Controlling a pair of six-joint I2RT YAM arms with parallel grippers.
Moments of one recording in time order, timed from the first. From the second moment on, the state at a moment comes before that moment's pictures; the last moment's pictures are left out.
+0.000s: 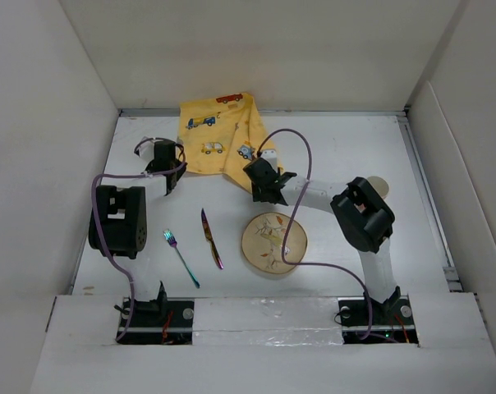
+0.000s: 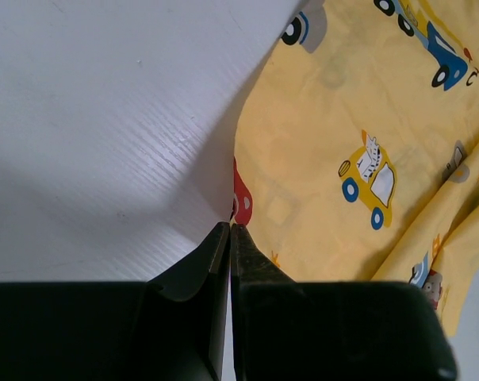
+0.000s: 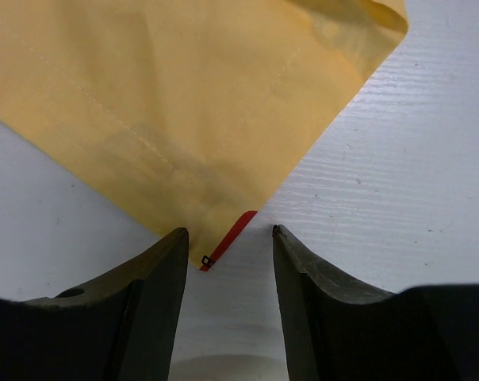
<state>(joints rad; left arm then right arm) -0.08 1.78 0.99 0.11 -0.24 -0.94 0.77 2.06 1.41 -0.28 0.47 0.52</state>
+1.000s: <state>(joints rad) -0.08 1.49 1.10 0.07 -0.19 -0.91 0.57 1.60 1.32 -0.28 0.42 0.48</state>
